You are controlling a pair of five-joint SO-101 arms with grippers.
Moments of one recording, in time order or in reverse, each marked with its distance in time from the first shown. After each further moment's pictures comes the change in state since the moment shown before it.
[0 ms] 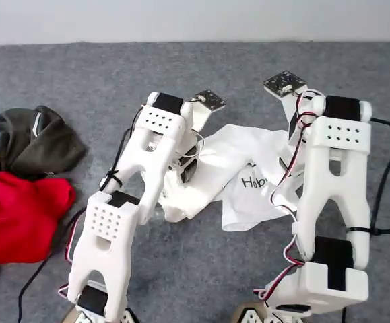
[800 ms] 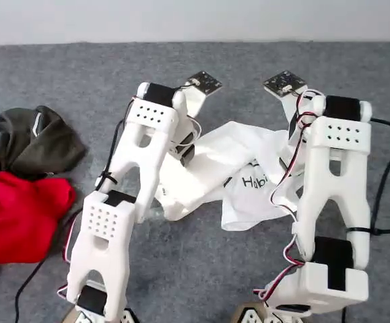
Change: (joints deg) left arm -1.0 -0.5 -7.3 0.3 -0.2; right arm 0.1 0.0 0.0 0.0 0.0
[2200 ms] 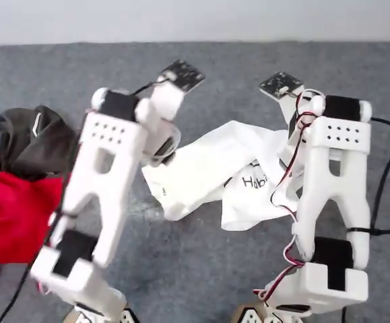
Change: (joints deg) left arm -1.7 -36.0 27.3 -0.1 -0.1; right arm -0.2 0.0 0.0 0.0 2.6
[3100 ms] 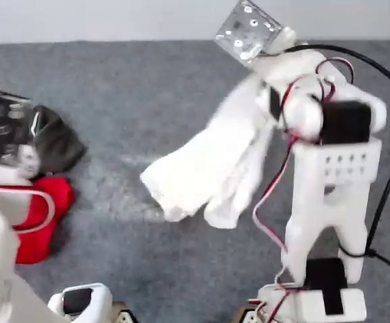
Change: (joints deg) left arm -26.5 -47.6 -5.8 0.3 -7.3; right arm -11.3 -7.3 -28.0 -4.7 6.1
